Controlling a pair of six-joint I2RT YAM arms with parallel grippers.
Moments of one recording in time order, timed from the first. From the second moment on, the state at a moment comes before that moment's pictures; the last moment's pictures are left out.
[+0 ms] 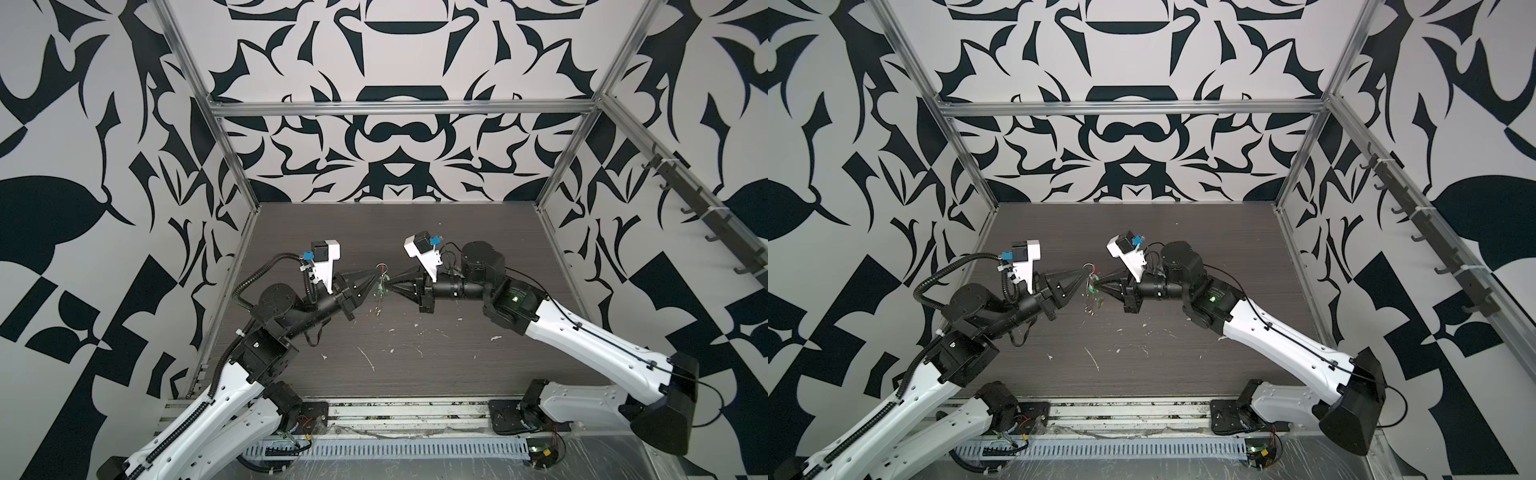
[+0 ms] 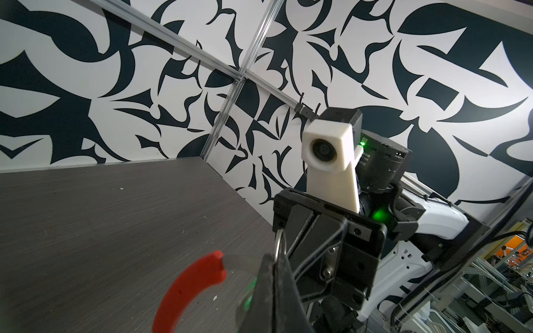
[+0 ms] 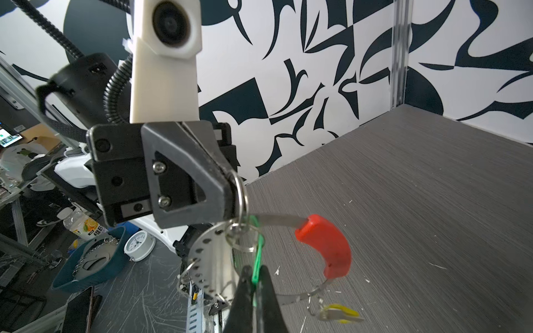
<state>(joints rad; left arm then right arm) -0.70 0.68 0.71 0.12 0.37 -0.58 0.85 1.19 1.08 -0.09 -0.58 0.28</state>
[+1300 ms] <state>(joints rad) -0.70 0.66 0.70 0.11 0.39 -0.57 0.85 1.25 1.12 -0.10 -0.63 0.27</state>
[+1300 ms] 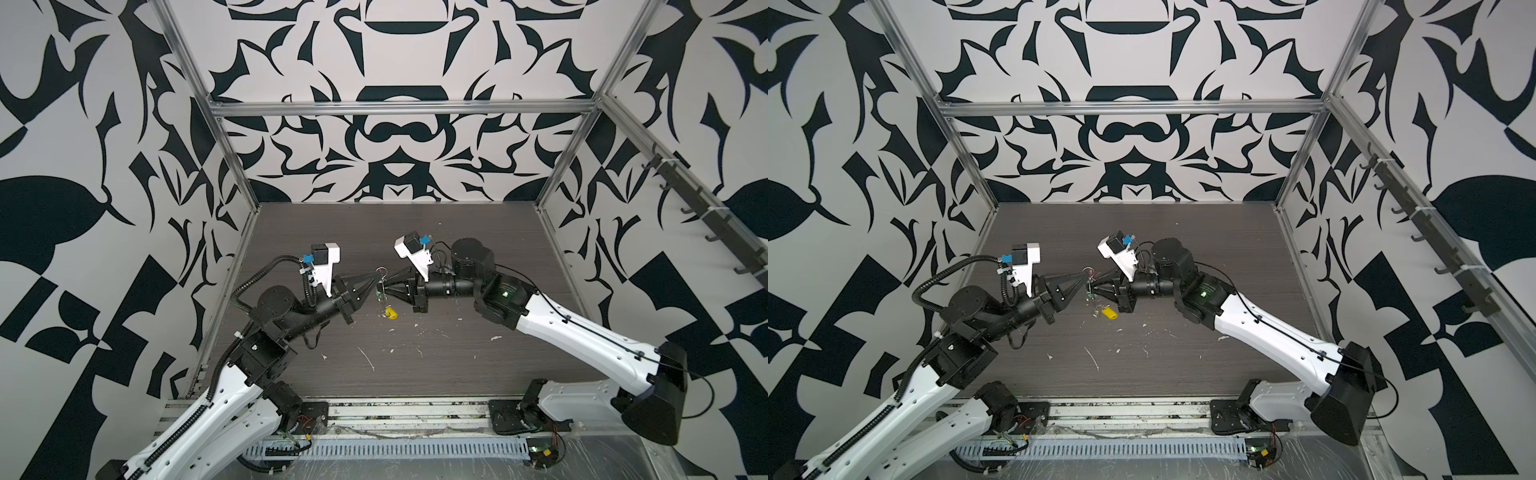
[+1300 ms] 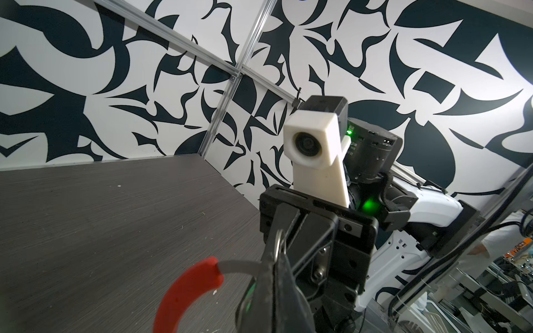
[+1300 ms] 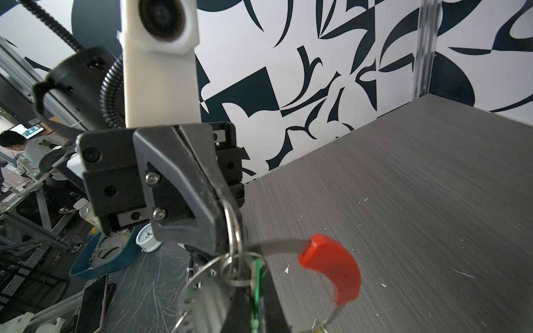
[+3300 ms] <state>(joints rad) -0.69 0.69 0.66 0.14 0.59 -0.51 0.83 1.24 1.34 -0.51 -0.52 -0.11</state>
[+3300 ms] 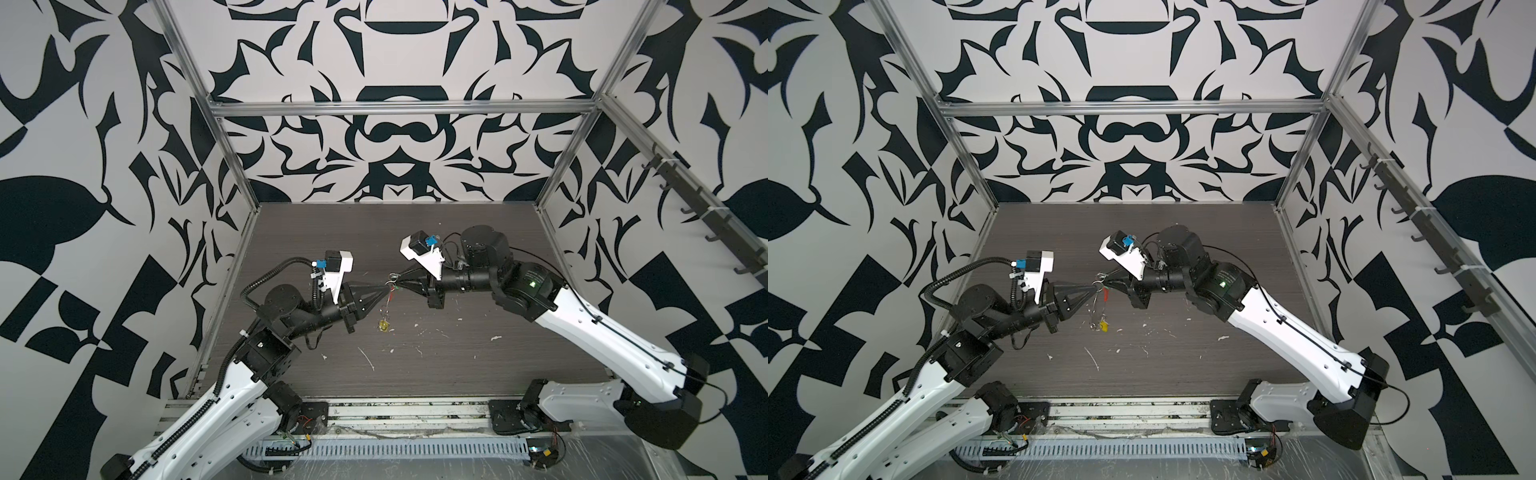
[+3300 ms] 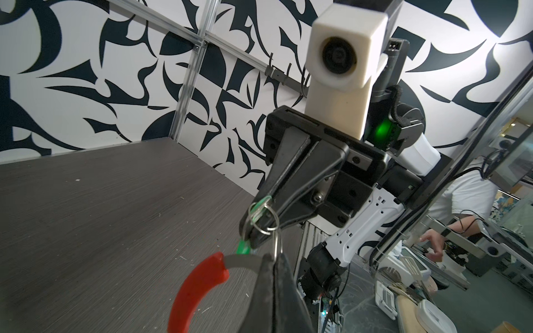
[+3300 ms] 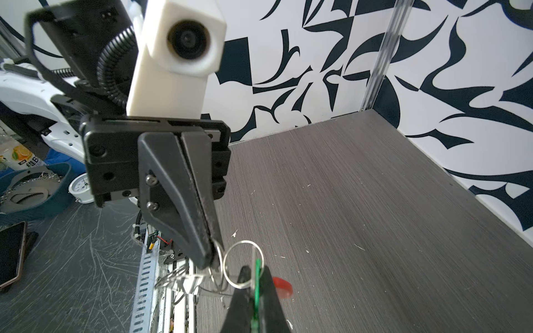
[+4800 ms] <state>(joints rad) -0.69 0.72 0.50 0.74 0.53 -0.67 0.83 1.44 1.69 -0.60 -0.74 -0.06</state>
